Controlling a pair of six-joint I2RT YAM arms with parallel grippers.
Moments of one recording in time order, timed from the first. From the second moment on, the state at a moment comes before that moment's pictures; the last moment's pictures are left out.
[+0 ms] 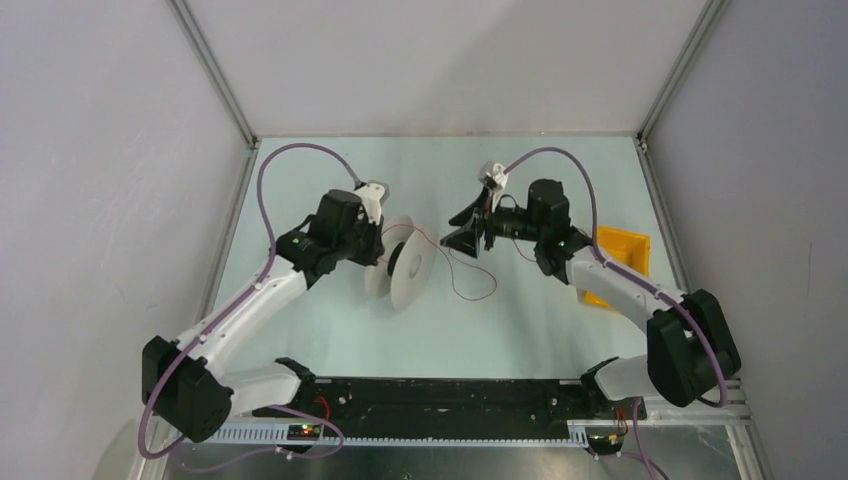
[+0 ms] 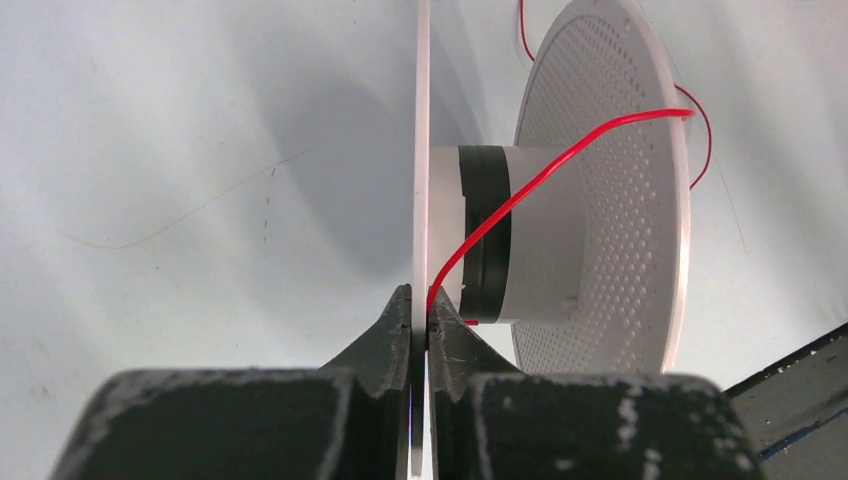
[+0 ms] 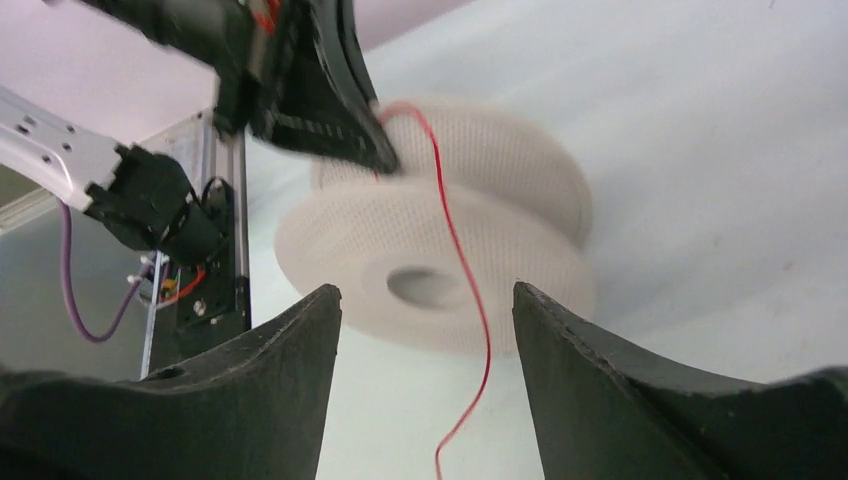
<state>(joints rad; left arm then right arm) -0.51 1.19 0.98 -0.54 0.06 -0.14 0.49 1.39 0.91 0.36 -0.83 0.18</state>
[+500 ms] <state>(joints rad) -0.49 1.07 0.98 -0.59 -0.05 -0.19 0.61 1.55 0.62 0.69 -0.63 0.25</state>
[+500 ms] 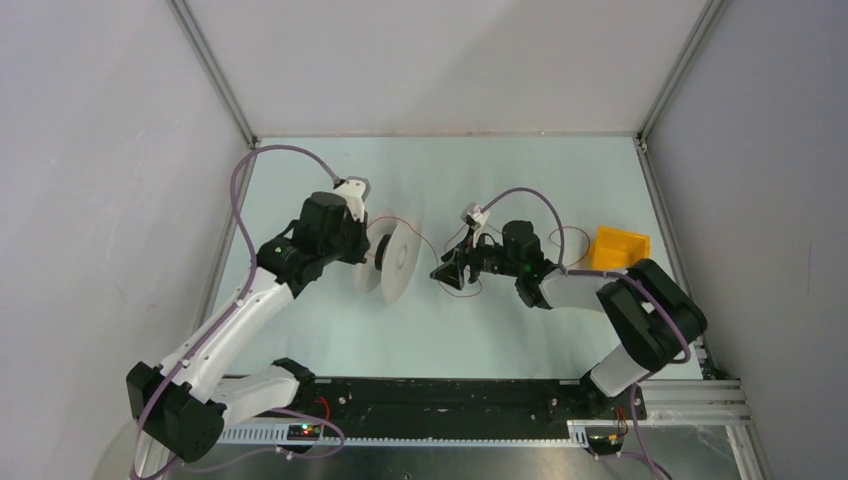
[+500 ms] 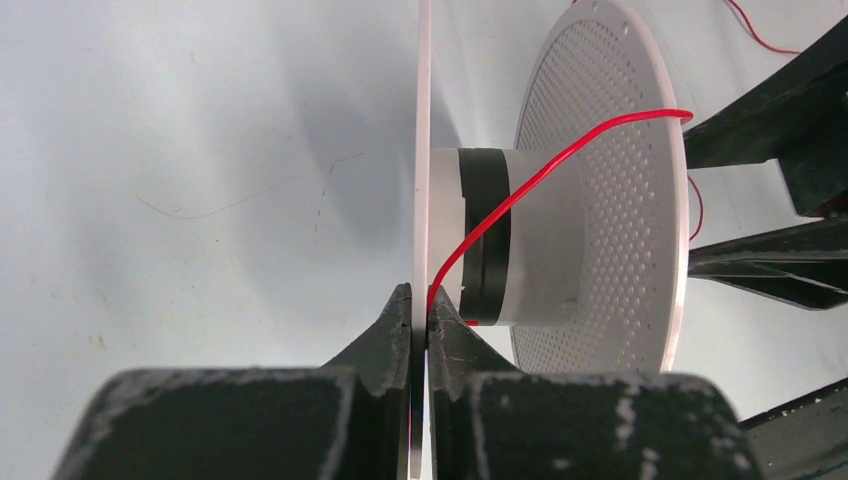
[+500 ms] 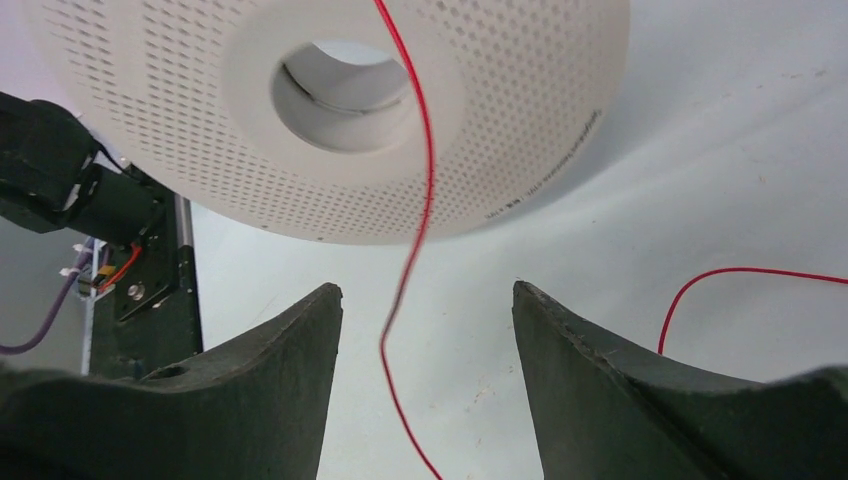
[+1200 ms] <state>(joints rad) -0.43 0.96 0.98 -0.59 0.01 -0.23 0.55 1.75 0.62 0.97 -0.61 0.43</state>
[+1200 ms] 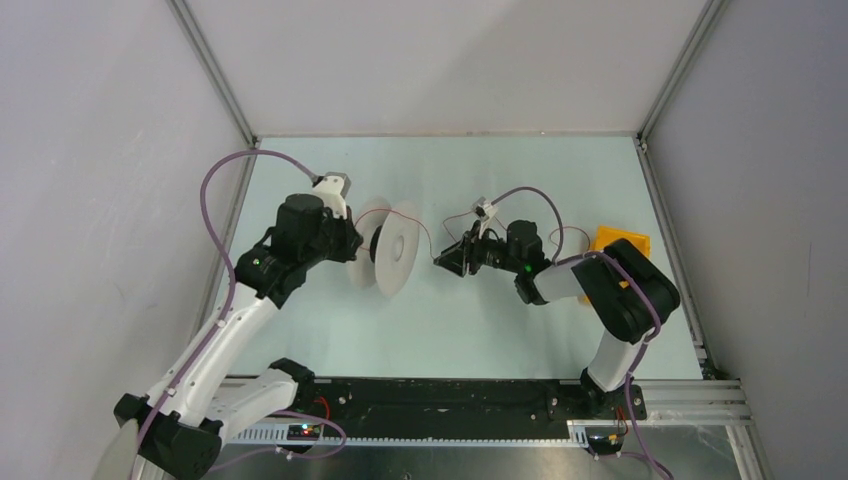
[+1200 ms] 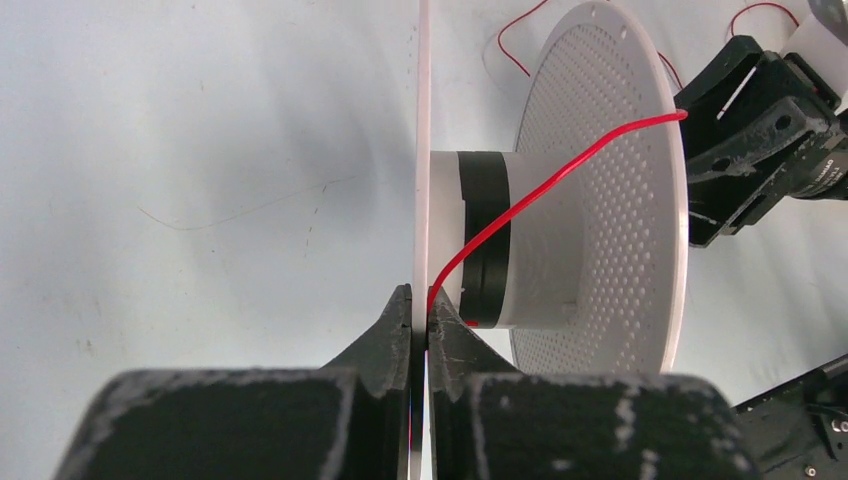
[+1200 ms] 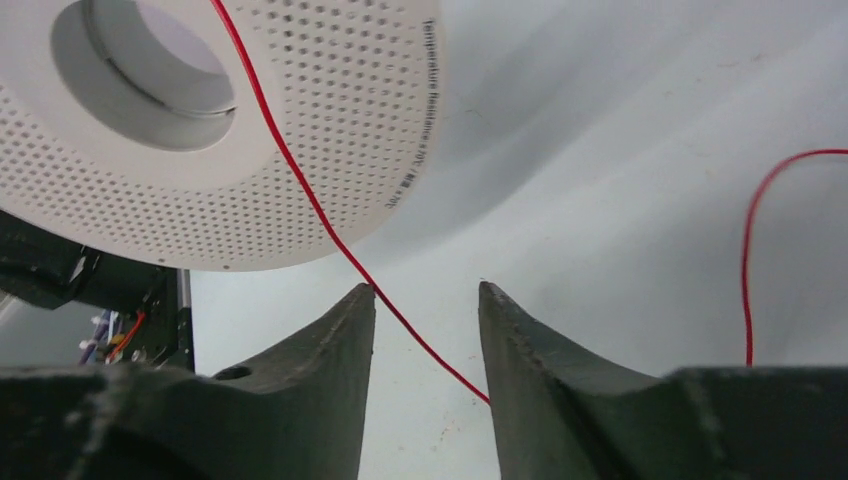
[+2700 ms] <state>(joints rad) -0.33 0.91 1.03 -0.72 0.24 -0.25 0.37 1.83 0.64 1.20 -0.64 0.59</state>
